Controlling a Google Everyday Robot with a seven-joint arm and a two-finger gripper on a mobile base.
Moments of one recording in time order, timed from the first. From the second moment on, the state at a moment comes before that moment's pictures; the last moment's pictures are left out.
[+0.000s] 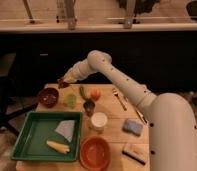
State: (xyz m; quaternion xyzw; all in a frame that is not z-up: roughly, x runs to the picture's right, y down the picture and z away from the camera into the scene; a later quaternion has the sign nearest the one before) arm -0.168 -0.067 0.822 -0.20 -0.41 0.10 0.88
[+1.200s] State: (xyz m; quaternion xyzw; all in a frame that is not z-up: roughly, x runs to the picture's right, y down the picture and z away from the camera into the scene) arm -0.235 -0.064 0.841 -0.23 -0.45 0.08 0.86
